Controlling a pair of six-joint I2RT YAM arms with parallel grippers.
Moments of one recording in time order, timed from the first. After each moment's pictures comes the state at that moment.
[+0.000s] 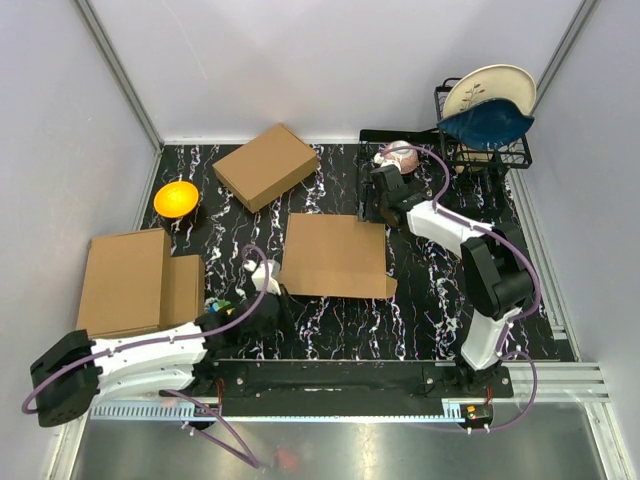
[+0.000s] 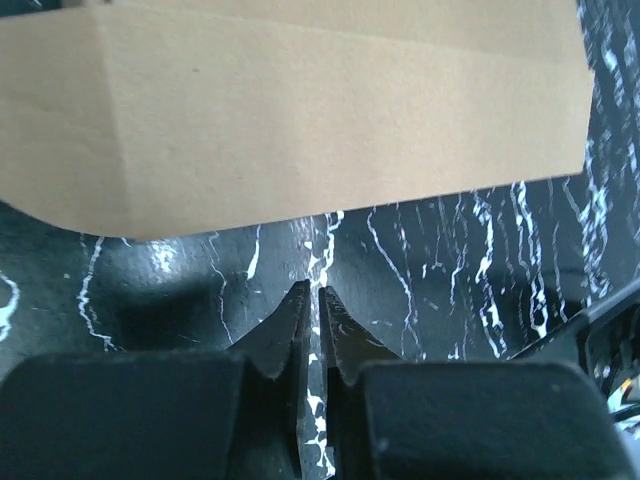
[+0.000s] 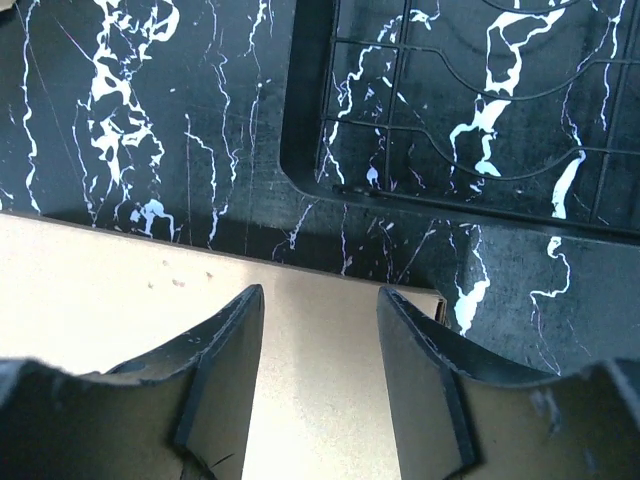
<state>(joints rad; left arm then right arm) -1.05 0.84 0.25 0.03 -0.37 -0.92 0.47 1.82 1.24 -0.18 0.11 0.42</state>
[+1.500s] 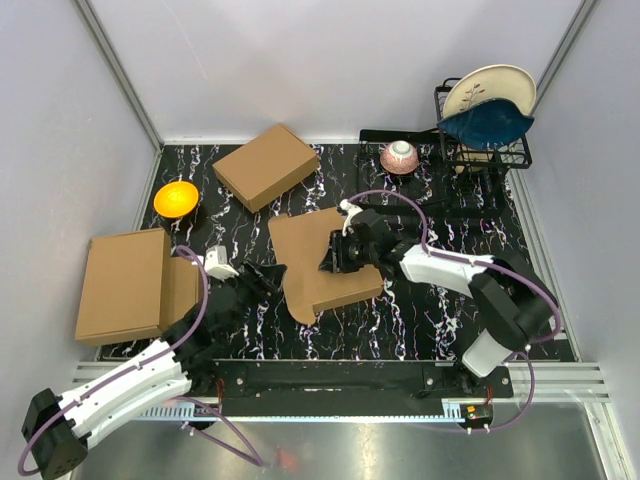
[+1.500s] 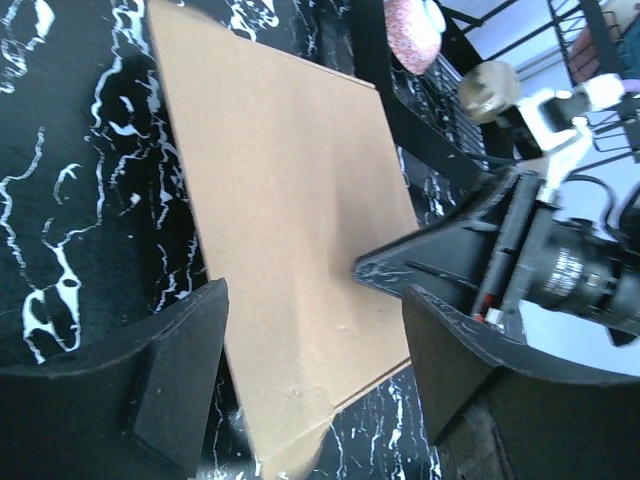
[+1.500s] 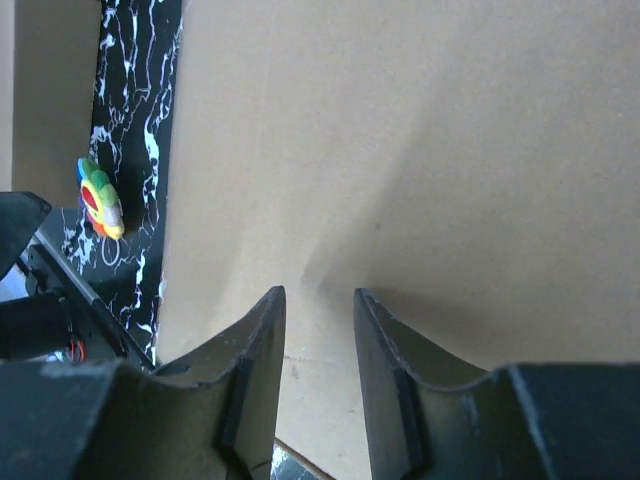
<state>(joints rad) -0.84 0.51 0.23 0.02 -0.49 -0.94 0.73 1.59 0.89 0.06 -0.25 0.57</state>
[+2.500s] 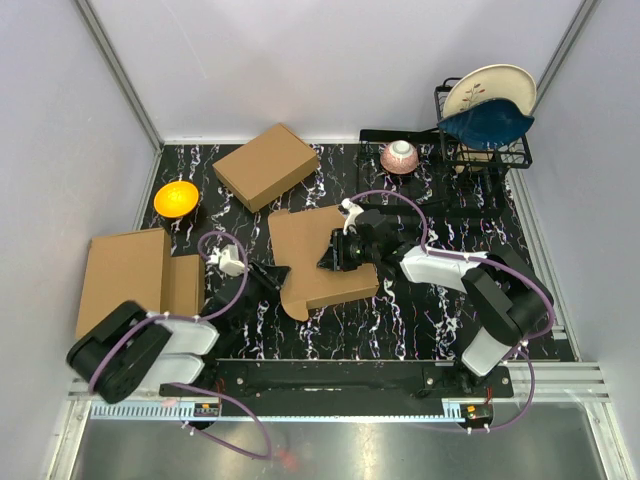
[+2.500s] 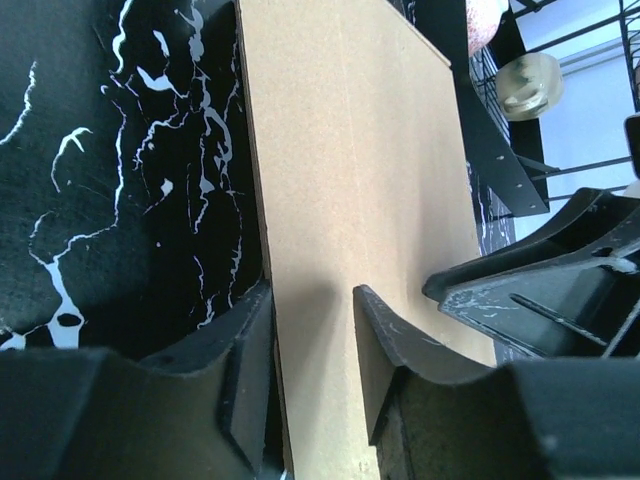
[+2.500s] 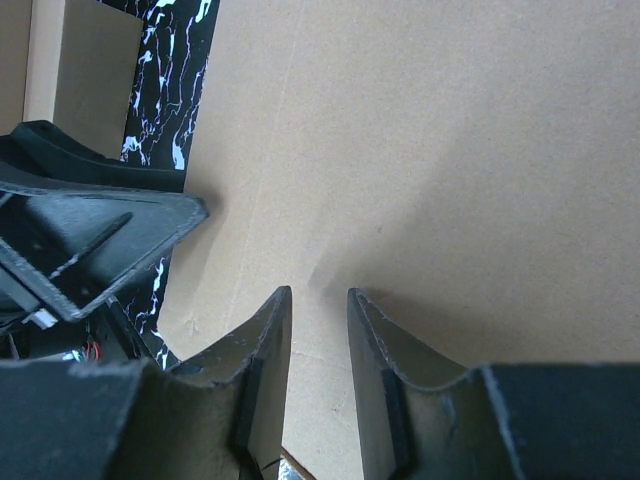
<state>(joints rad) -0.63 1.20 0.05 0.87 -0.24 -1.04 0.70 1.66 0.85 0.22 -0.33 0.57</state>
